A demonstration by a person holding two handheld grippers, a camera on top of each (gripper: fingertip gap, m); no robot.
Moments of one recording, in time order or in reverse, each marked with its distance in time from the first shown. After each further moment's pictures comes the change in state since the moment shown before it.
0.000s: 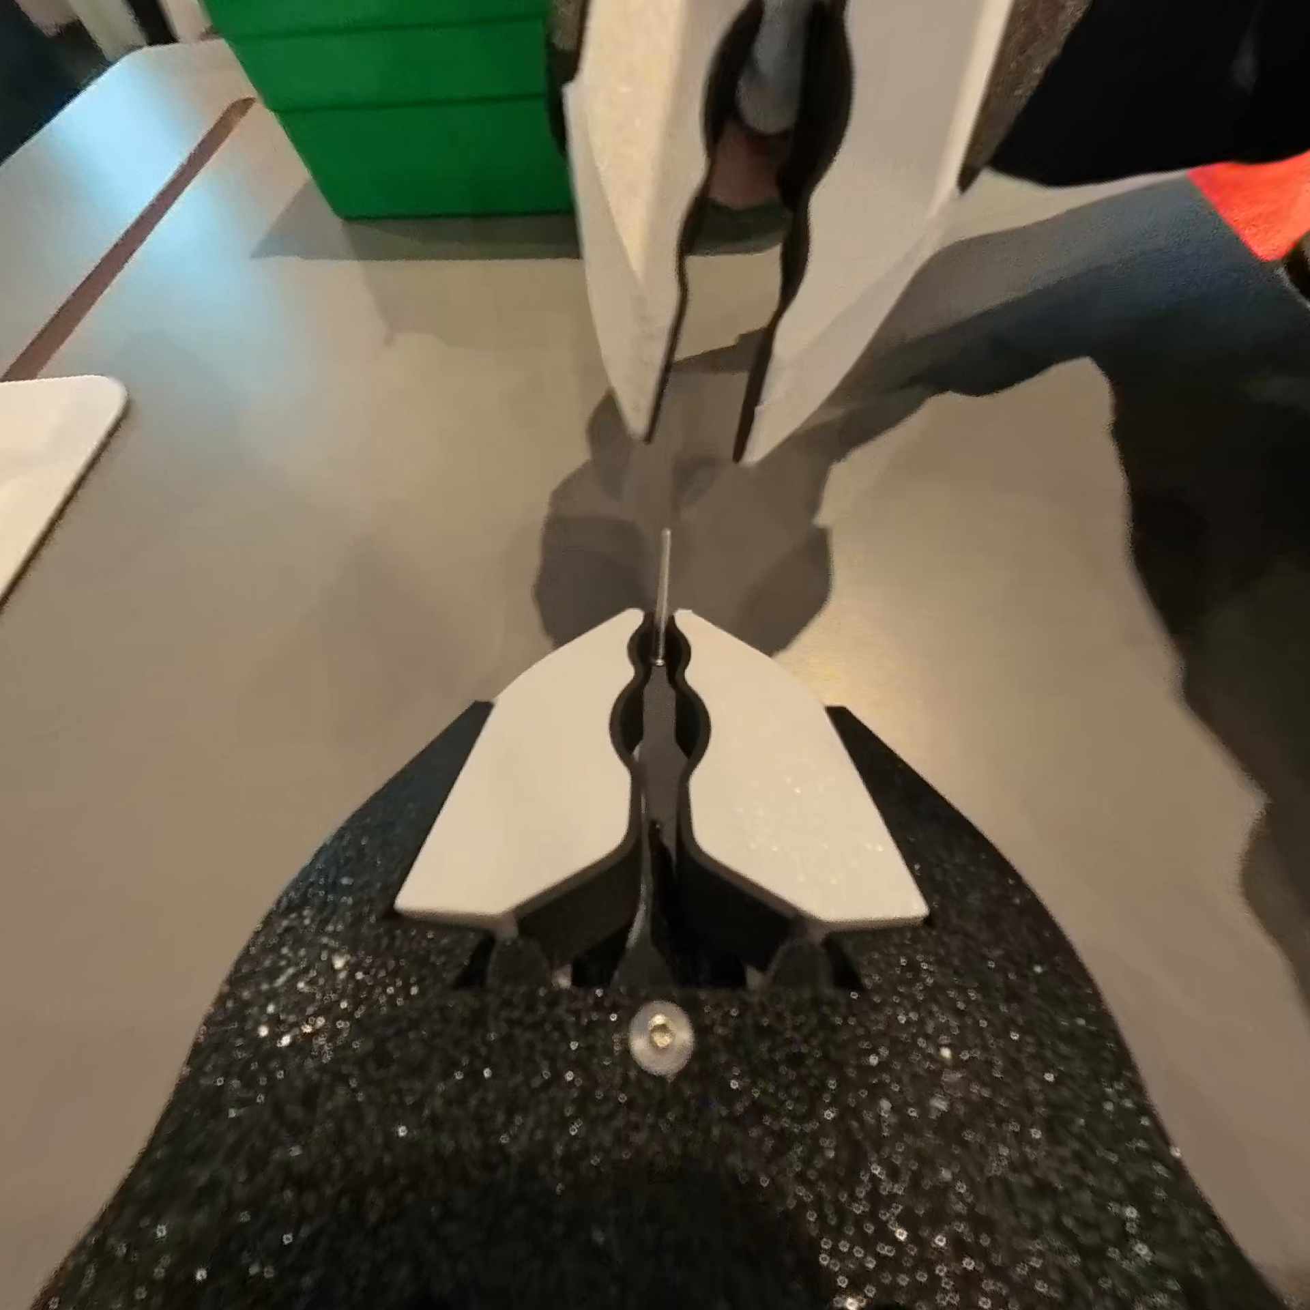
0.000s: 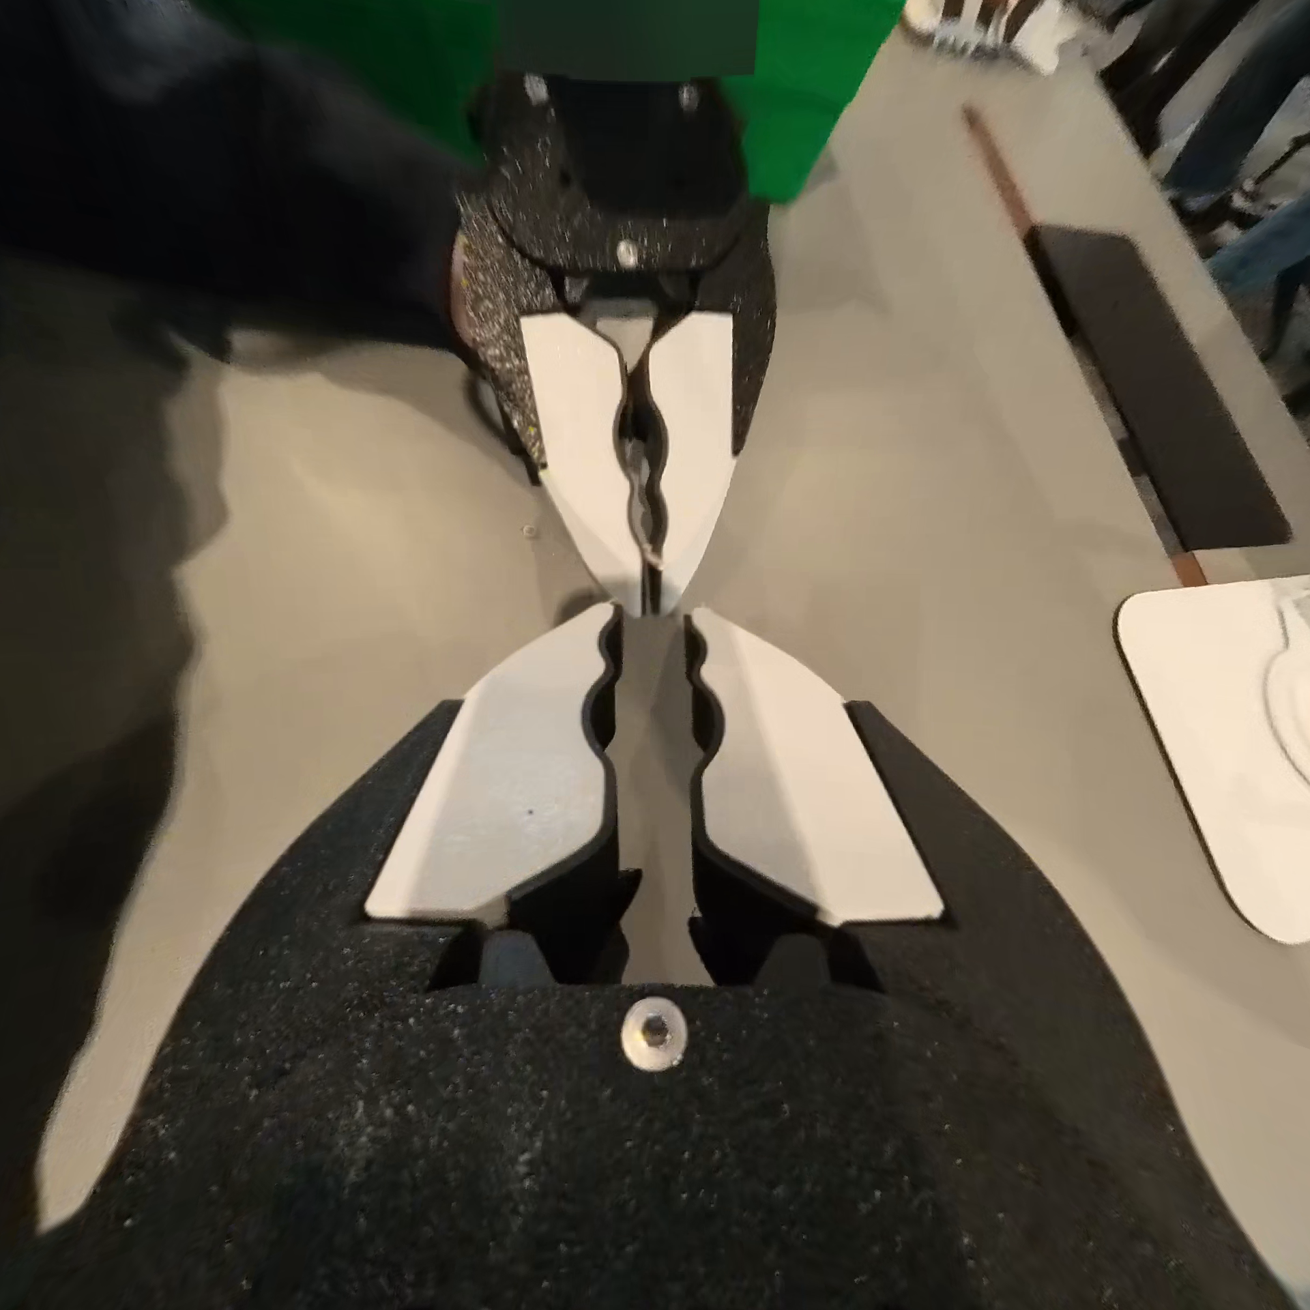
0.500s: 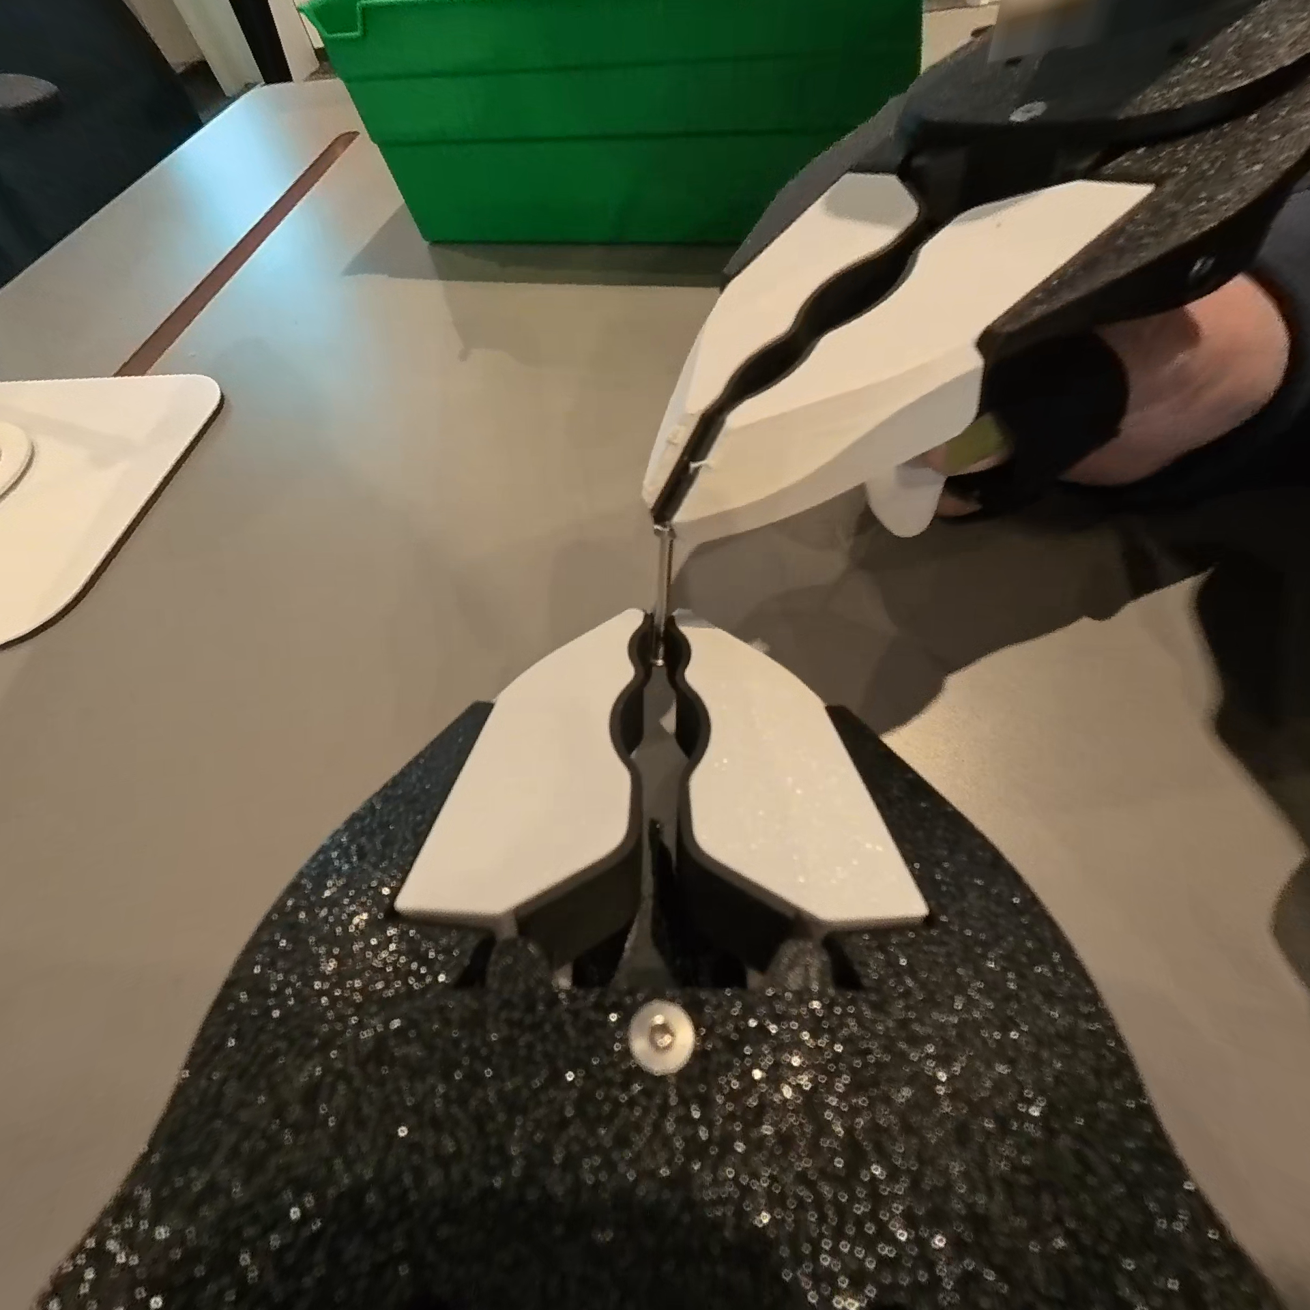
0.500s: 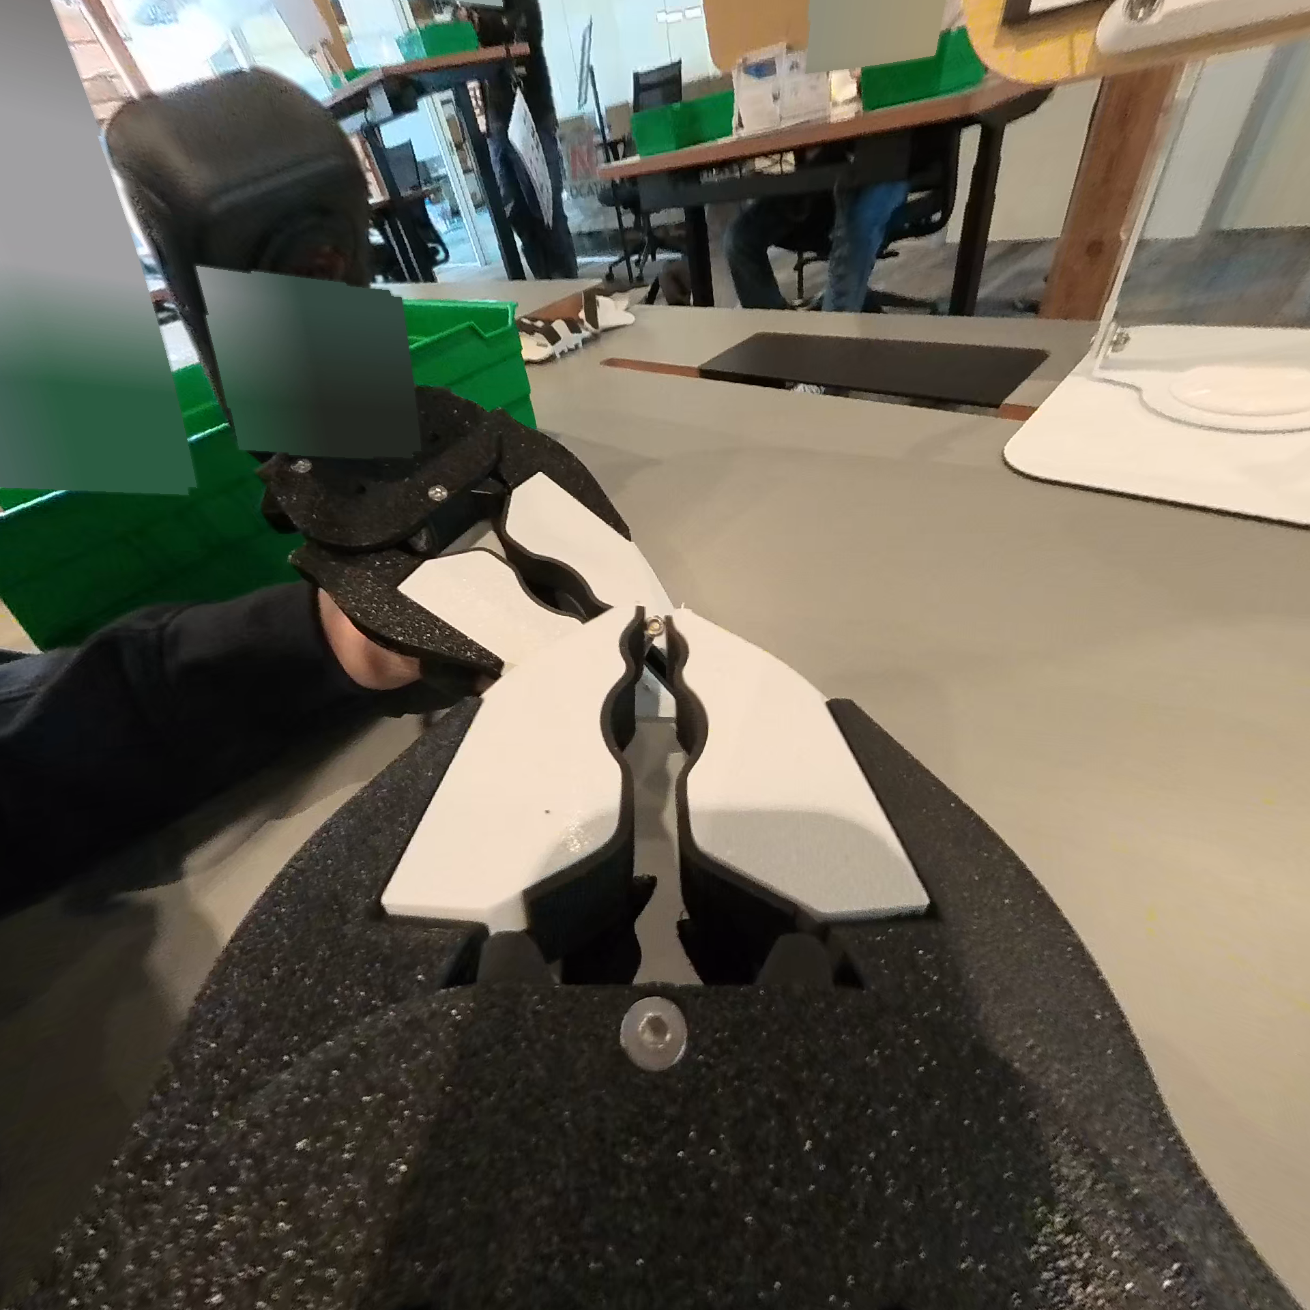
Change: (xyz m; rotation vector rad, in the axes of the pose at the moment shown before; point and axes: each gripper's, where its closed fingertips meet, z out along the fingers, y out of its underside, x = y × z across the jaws) left arm -0.011 -0.004 -0.004 0.037 -0.072 -0.028; right arm 0.018 -0.016 0.012 0.443 0.421 0.634
